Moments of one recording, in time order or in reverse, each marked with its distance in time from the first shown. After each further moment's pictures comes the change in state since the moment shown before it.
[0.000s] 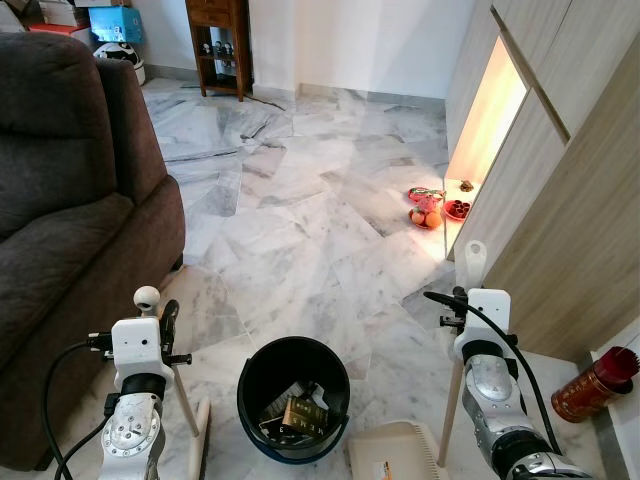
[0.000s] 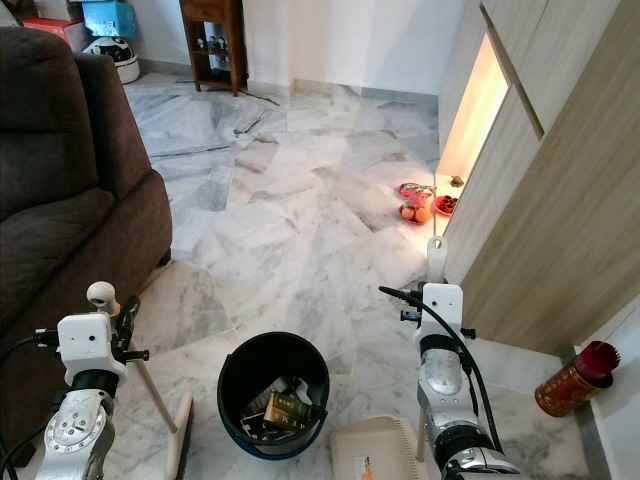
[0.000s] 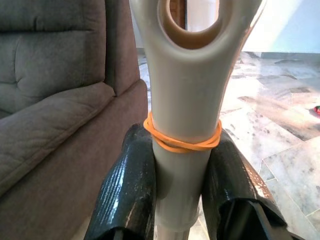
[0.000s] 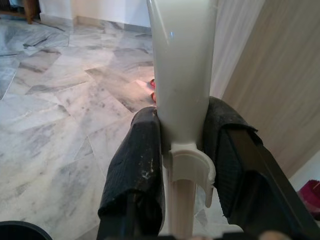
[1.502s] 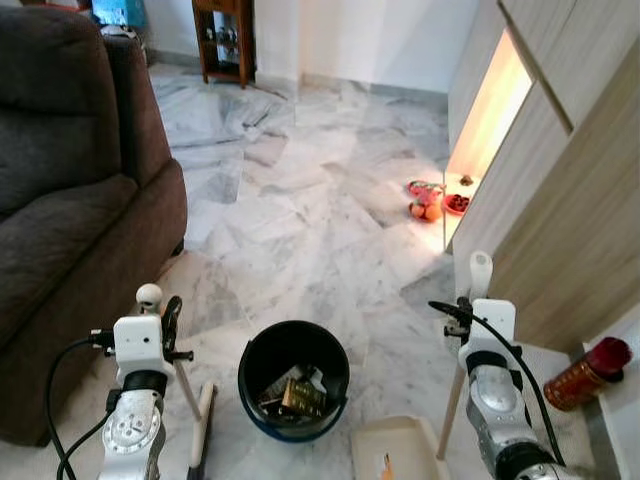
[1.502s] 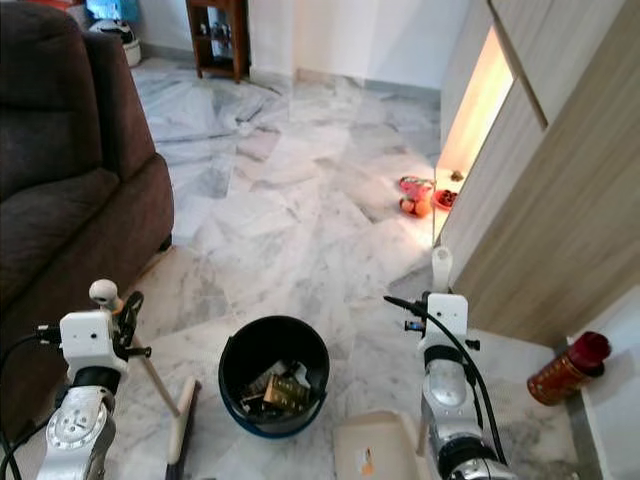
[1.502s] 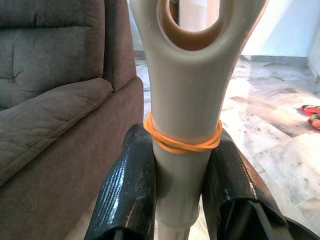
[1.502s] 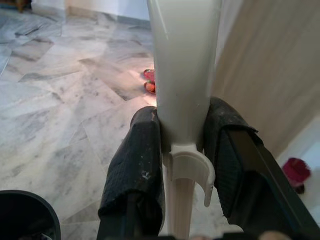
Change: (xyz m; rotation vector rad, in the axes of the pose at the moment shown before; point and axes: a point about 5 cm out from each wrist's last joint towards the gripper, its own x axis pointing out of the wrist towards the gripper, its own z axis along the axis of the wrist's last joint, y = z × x) left arm 0.004 -0.001 -0.002 0.007 -0.022 -0.037; right arm -0.008 -0.005 -0.012 0.003 0.026 -0.018
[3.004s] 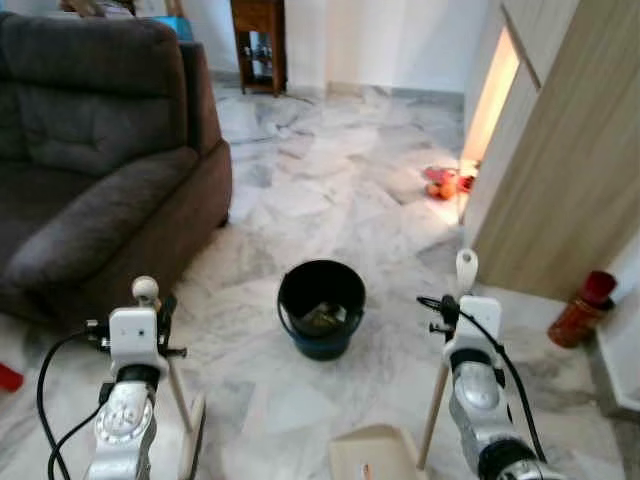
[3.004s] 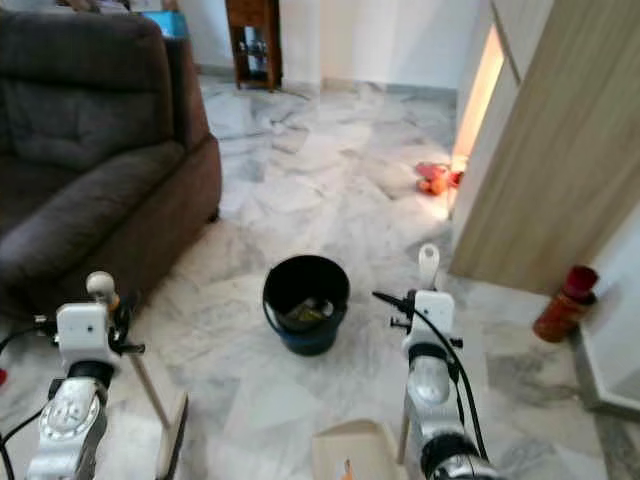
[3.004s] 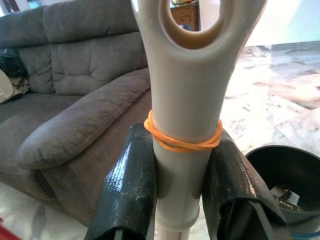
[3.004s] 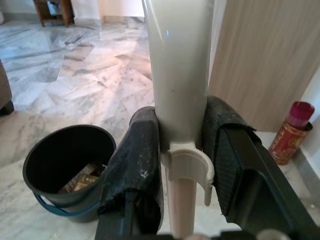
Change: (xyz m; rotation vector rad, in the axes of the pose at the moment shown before) left arm 0.012 0.010 0.001 0.040 0.016 -0.024; right arm -0.001 0.018 0.003 0.085 0.005 0.005
